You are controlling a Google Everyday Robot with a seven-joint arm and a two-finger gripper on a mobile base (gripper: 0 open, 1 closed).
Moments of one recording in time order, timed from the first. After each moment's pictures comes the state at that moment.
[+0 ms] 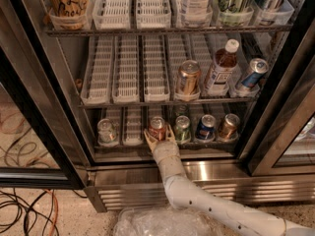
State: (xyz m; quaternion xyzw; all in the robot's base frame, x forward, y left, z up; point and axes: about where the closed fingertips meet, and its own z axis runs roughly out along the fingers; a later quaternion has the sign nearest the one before) arm 0.665 -0.022 0.588 -0.13 0.68 0.02 0.72
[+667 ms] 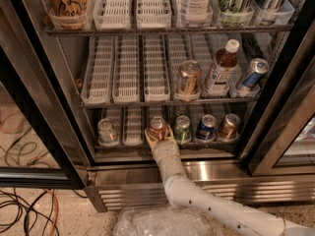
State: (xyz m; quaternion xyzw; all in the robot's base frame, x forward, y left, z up) arm 0.668 -0.022 0.589 -0.13 0.68 0.02 0.72
